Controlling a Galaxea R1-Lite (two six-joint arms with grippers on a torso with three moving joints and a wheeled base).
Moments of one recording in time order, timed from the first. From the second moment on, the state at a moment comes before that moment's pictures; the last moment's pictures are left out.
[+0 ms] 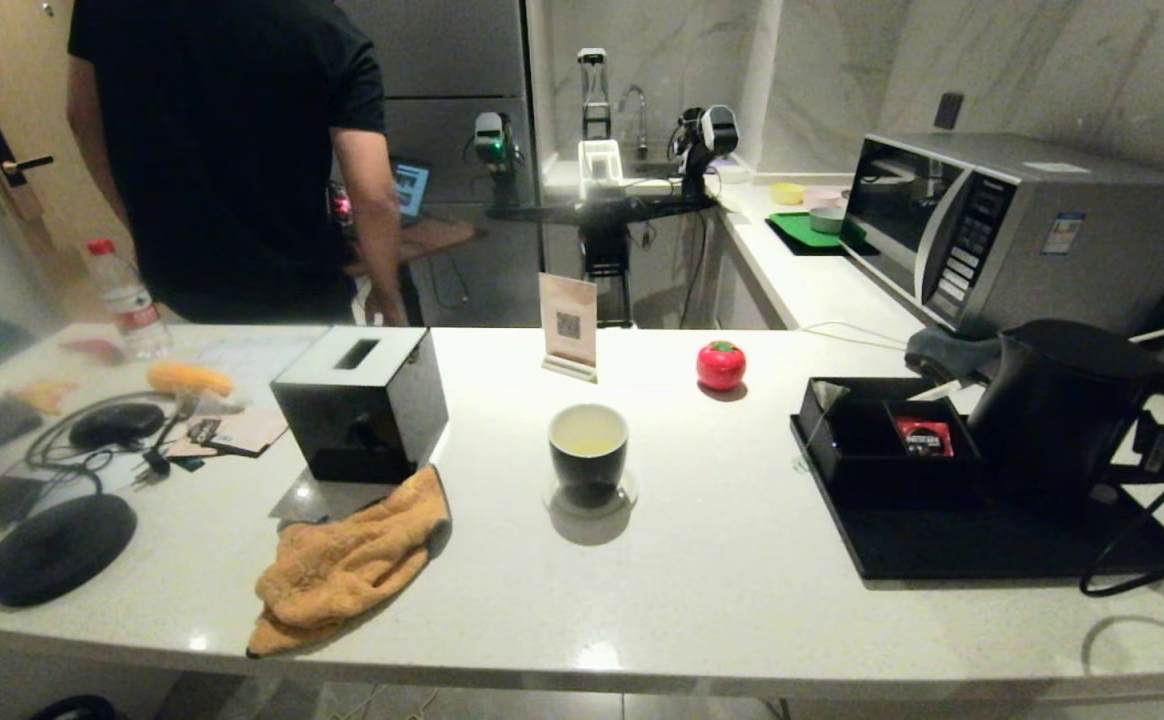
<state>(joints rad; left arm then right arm) 0.00 0.00 0.00 0.01 0.00 -0.03 -0.44 2.06 -0.54 -1.50 -0.25 -0.12</state>
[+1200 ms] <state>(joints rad) 0.00 0.00 0.00 0.01 0.00 -0.03 -0.45 1.71 -0.18 -1.22 -0.25 -0.21</state>
